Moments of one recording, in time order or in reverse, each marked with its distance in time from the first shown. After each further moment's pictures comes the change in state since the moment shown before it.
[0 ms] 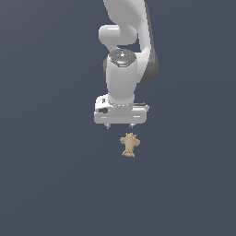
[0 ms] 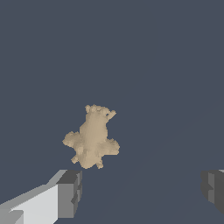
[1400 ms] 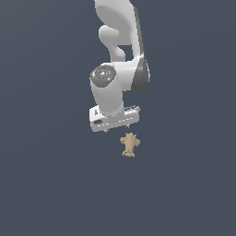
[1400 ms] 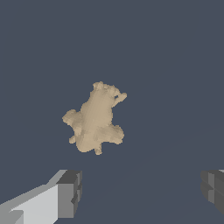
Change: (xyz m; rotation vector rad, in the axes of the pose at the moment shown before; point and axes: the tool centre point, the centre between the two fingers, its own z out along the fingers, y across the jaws) arm -0.015 0.012 0.034 0.146 -0.106 -0.154
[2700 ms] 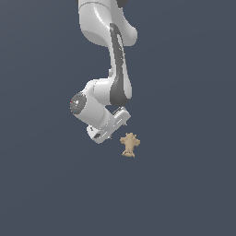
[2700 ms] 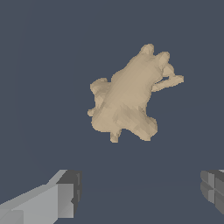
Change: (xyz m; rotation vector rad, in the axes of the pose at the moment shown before) arm -0.020 0.002 0.056 0.357 -0.018 -0.356
